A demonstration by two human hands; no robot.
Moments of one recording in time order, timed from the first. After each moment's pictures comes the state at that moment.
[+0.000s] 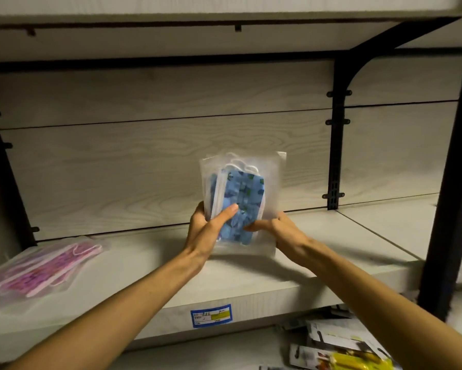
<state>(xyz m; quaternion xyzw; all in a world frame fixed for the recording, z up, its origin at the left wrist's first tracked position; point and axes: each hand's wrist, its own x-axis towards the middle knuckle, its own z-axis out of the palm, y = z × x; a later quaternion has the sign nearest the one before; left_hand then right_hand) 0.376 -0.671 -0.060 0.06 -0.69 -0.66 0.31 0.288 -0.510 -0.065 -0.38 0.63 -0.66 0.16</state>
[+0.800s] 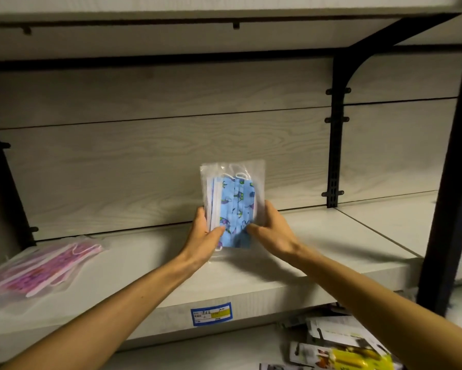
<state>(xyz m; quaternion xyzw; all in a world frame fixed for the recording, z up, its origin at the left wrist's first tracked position) 0.368 -0.689 -0.081 0.07 -0.77 -0.57 0.29 0.280 -0.526 -0.081 -0.32 0.74 -0.59 -0.02</state>
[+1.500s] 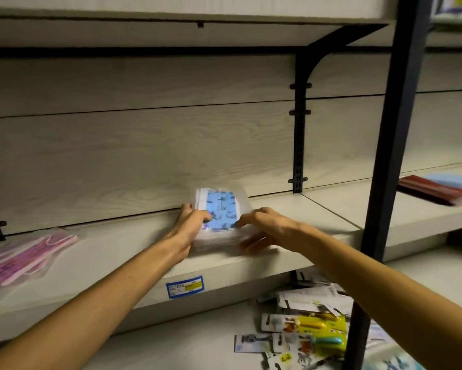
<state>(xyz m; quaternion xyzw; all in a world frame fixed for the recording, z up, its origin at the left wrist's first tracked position) 0.384 -0.641 -0.060 0.18 -0.72 -0.65 0.19 0.334 -0.452 -0.050 -0.21 0.73 -0.60 0.27</state>
